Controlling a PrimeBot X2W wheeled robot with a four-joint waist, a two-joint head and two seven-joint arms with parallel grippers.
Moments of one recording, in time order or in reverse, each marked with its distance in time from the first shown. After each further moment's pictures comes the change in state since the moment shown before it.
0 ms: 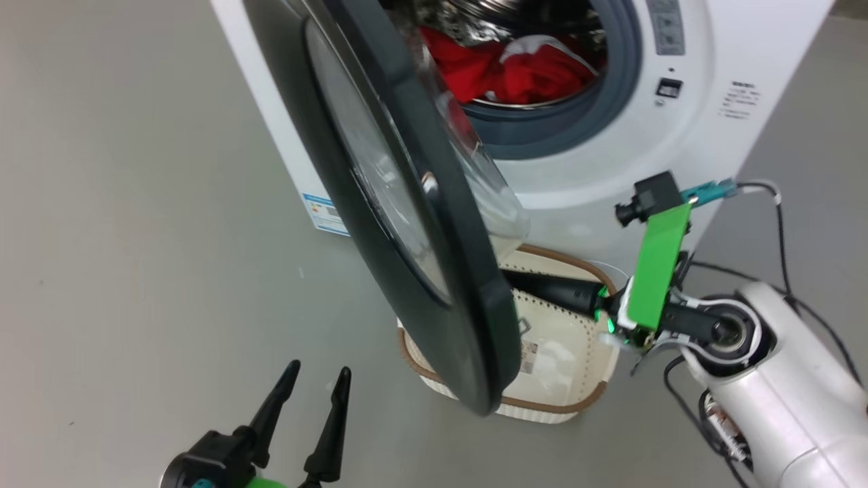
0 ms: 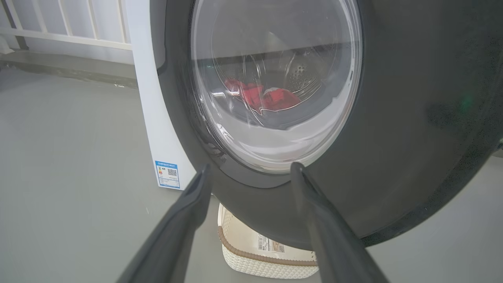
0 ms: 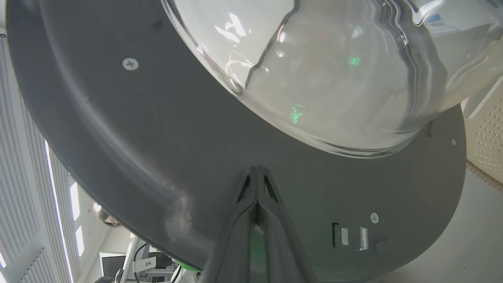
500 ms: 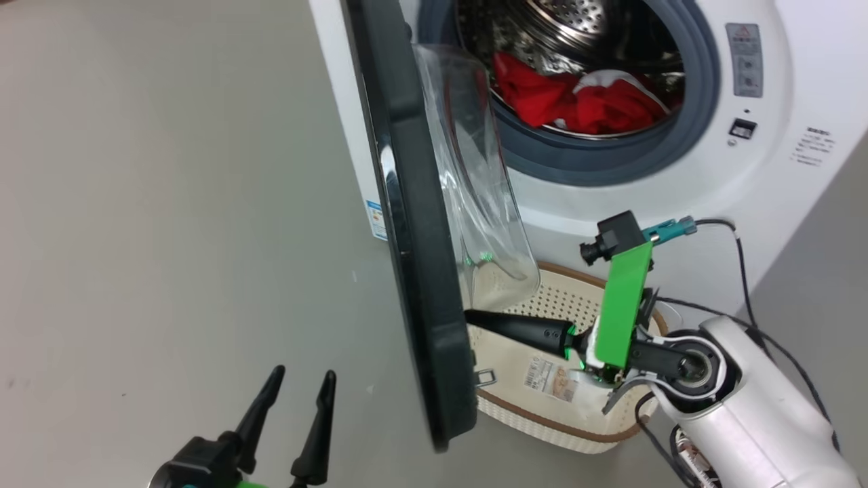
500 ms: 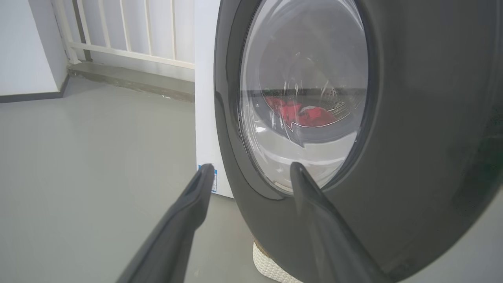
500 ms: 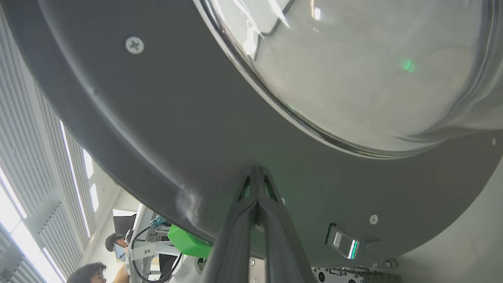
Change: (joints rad) left arm 0.017 0.001 0.032 -0.005 0.000 0.000 0.000; right arm 0.068 0.056 0.021 -0.025 -0.037 0.000 -0.001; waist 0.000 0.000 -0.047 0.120
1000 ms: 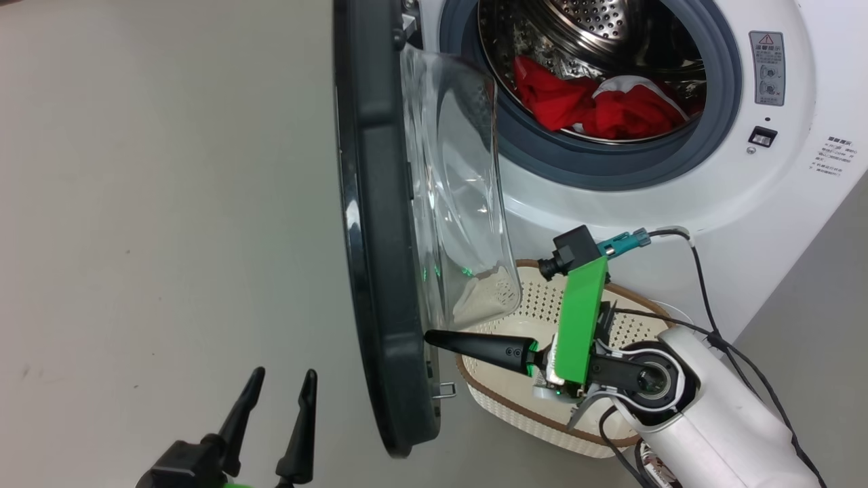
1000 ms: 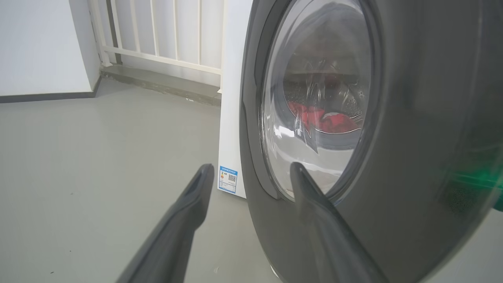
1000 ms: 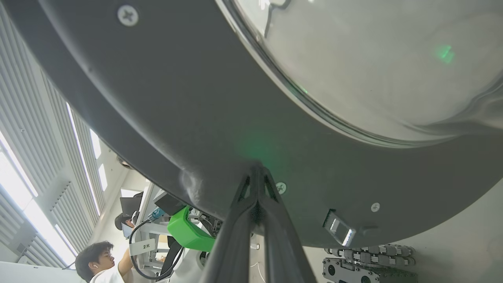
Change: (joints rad) left arm 0.018 0.000 0.036 -0.014 -0.002 0.029 0.000; right arm -0.001 0.070 0.050 0.025 -0.025 0.000 -0.010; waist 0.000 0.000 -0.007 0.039
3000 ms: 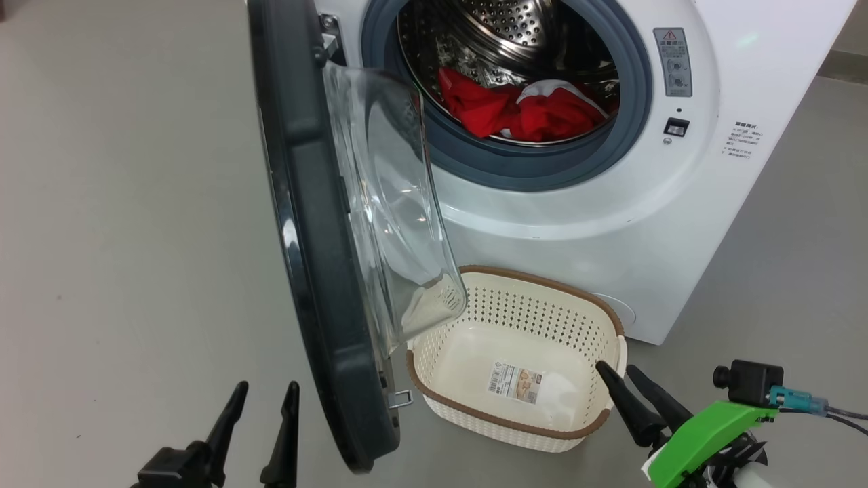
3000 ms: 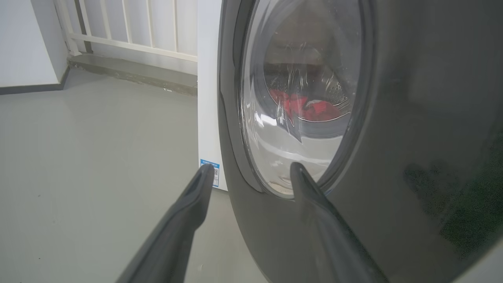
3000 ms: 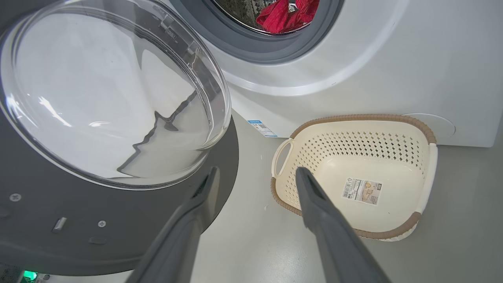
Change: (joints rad) left arm 0.000 0.000 0.050 0.067 0.002 -0.020 0.000; right arm 0.265 -0.247 0.133 0.128 -0.330 0.000 -0.934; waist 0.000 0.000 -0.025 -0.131
